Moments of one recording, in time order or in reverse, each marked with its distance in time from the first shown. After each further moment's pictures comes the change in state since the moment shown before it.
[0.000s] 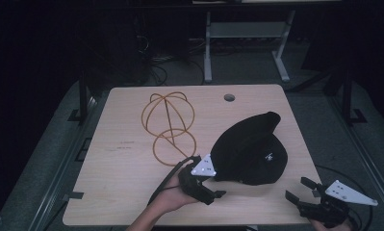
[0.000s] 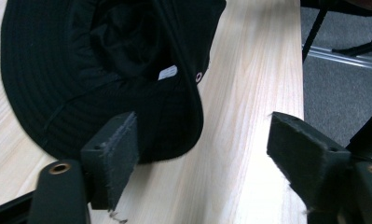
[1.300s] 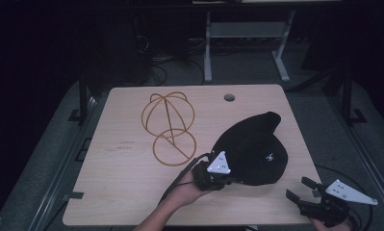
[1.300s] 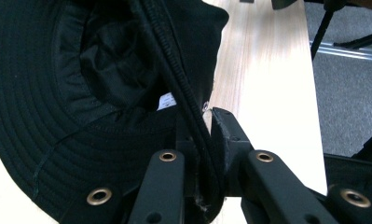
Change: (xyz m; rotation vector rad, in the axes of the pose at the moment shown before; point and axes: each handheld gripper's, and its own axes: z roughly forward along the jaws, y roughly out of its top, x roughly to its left) left arm 0.003 0.018 0.027 -0.005 -0.009 0.046; right arm -0.004 -0.003 0.002 0.003 -0.016 0.023
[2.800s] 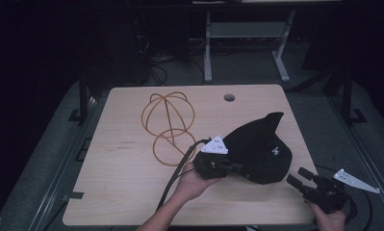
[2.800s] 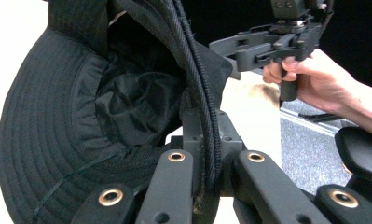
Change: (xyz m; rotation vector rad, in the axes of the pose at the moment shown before) left arm 0.015 0.025 -0.015 -0.177 -0.062 -0.210; right arm -0.025 0.009 0.016 -0.126 0.096 0.263
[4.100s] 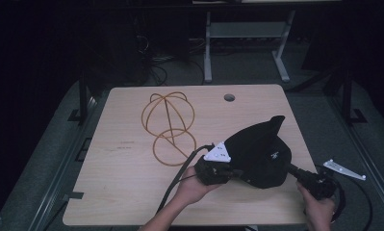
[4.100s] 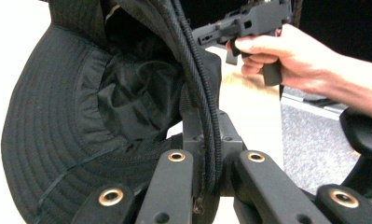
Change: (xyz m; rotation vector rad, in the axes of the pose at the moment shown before) left arm -0.010 -0.010 0.005 0.035 0.007 0.070; right arm -0.007 0.008 0.030 0.025 -0.004 0.103
